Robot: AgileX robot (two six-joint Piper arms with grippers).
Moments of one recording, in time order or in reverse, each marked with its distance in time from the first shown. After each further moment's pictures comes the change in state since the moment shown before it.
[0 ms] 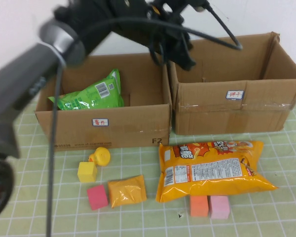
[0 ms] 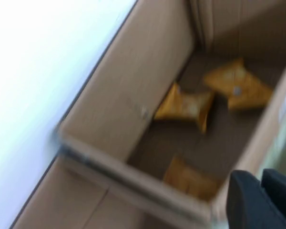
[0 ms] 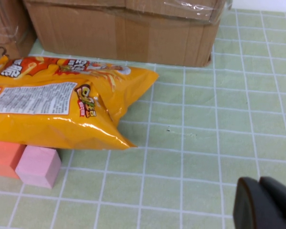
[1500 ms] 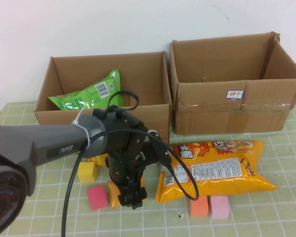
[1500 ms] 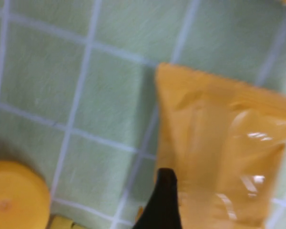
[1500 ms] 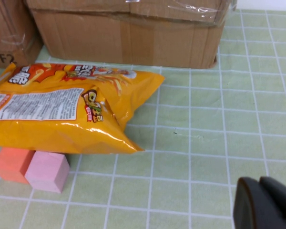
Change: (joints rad) right arm 0.000 0.000 0.000 0.038 0.000 -0.002; left arm -0.077 -0.011 0.755 0.442 0.027 -0.217
